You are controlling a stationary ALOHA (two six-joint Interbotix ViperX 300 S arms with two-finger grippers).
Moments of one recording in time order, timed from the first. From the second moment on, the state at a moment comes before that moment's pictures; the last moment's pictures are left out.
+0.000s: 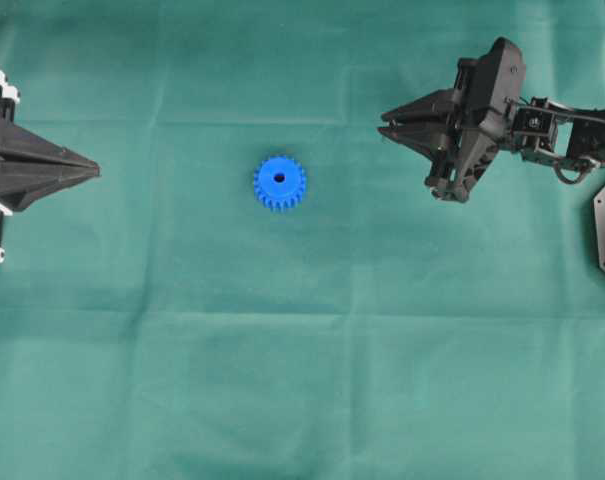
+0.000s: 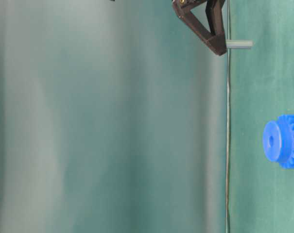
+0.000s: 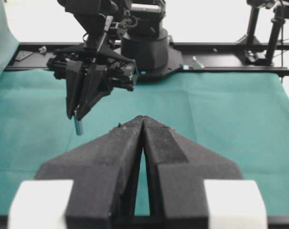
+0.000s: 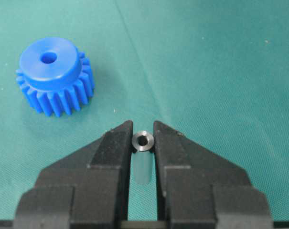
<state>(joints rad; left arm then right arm) 0.01 -0.96 1.18 0.02 -0.23 0.00 -0.28 -0.12 1.09 0.03 -0.55 -0.02</state>
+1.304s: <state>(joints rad) 0.01 -0.96 1.18 0.02 -0.23 0.00 -0.12 0.13 0.71 0.02 -0.46 -0.02</state>
